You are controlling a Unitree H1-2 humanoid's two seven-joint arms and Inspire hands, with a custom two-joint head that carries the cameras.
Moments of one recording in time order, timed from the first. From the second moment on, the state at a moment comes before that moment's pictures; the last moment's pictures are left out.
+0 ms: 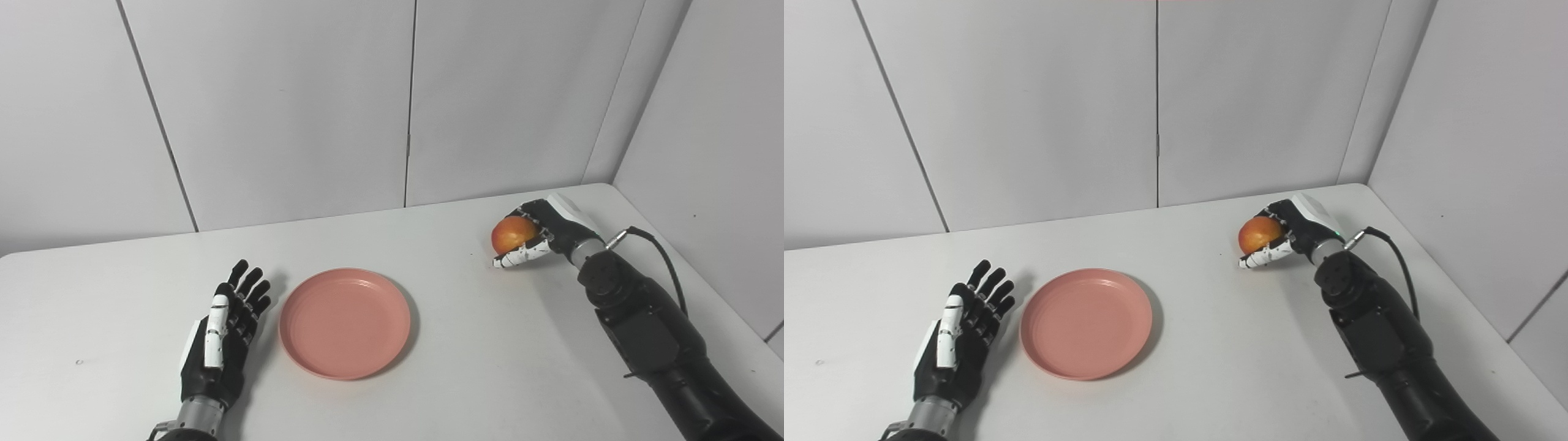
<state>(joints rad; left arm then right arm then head) -0.26 0.00 0.03 0.19 -0.28 0.05 -0.19 -0.56 -0.51 0.09 0.28 -0.42 0.30 0.15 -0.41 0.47</state>
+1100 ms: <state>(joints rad) -0.25 -0.04 0.01 0.17 -0.21 0.05 -0.14 -0.58 -0.26 0.29 -0.04 -0.55 0.33 0.22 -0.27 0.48</state>
